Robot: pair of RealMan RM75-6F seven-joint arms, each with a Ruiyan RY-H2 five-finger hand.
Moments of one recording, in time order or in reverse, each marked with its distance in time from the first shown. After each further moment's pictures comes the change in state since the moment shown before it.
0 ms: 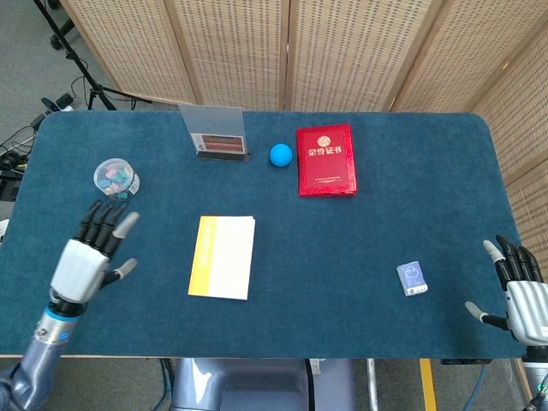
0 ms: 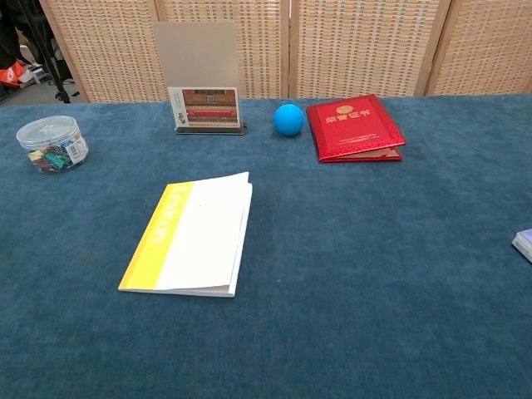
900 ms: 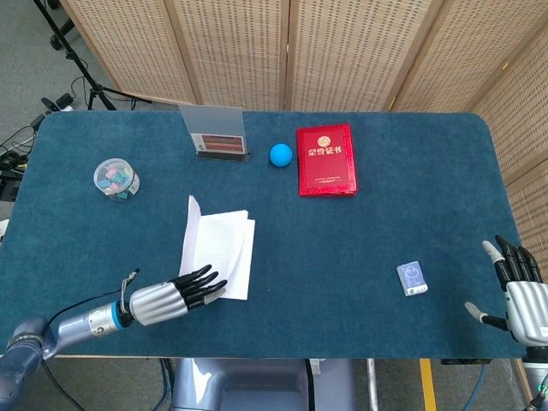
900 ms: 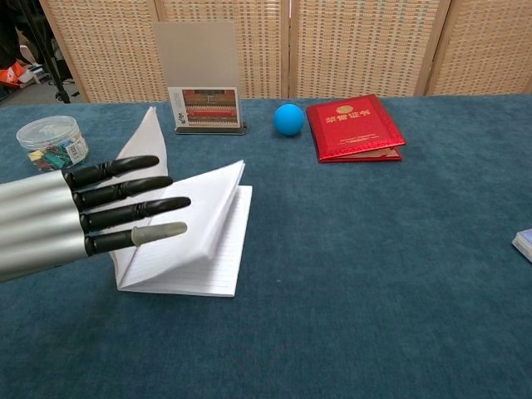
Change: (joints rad) left arm -0.202 -0.354 0.159 0.769 0.504 0.027 0.316; right arm 0.001 0.003 -0.003 0.004 -0.004 -0.008 0.007
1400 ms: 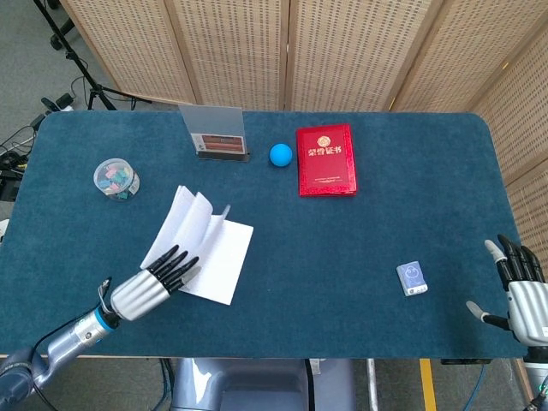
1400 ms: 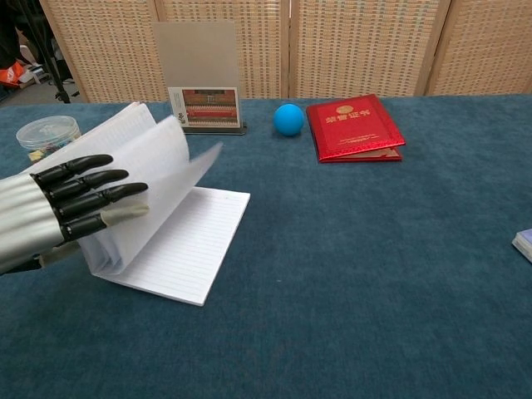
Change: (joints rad) left arm 0.110 0.022 -0.048 -0.074 -0.081 -0.116 -0.077; right arm -0.004 -0.004 0.003 0.006 -0.002 0.013 0.003
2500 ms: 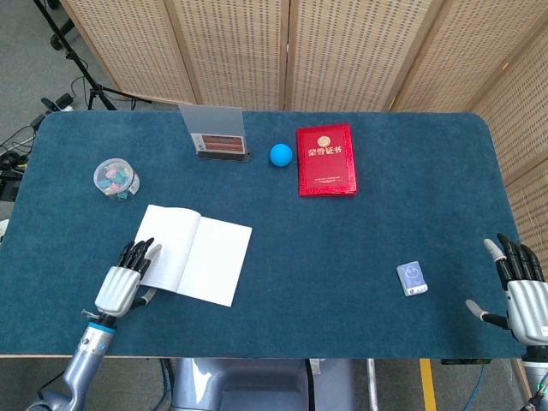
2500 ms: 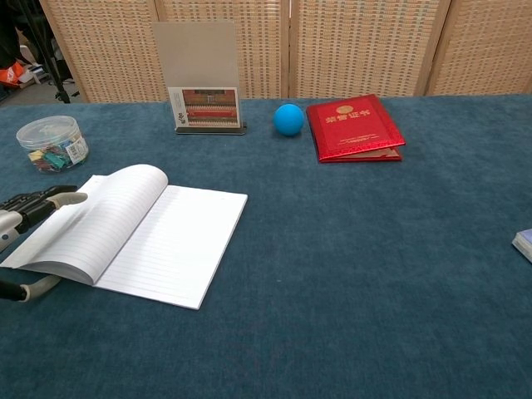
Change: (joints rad) left arm 0.211 -0.051 -0.178 -0.296 -0.384 -0.280 -0.407; right arm 0.001 -0.012 0.004 0.010 -0.003 0.010 -0.010
